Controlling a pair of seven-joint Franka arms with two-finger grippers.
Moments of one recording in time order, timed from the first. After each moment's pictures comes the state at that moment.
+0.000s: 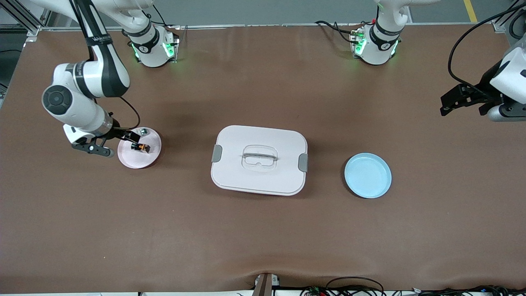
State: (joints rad) left arm -0.01 0.02 -0.08 -1.52 0.02 1.56 -0.09; right arm 0.03 0.10 0.03 -2.29 -0.10 2.29 0.34
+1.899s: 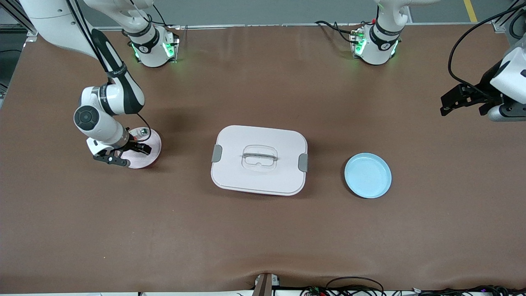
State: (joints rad) left arm -0.01 0.02 -0.08 -1.52 0.02 1.56 -0.09; right arm 0.01 0.32 0.01 -2.33 -0.13 2.58 0.35
